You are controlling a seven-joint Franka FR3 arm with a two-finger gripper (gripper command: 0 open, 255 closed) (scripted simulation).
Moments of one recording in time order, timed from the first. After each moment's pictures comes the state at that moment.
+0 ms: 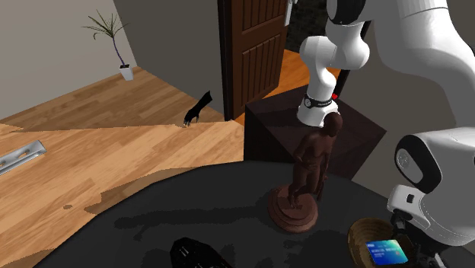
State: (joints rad) arm 0.72 0.52 0.43 -1.86 -0.08 2.36 1.57
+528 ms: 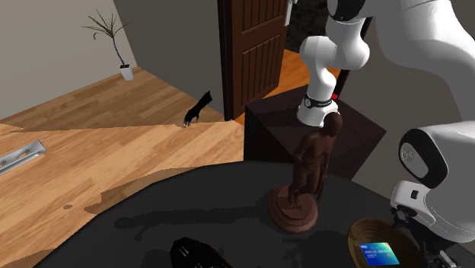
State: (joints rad) arm 0.71 0.49 0.44 -1.86 -0.07 2.33 1.56
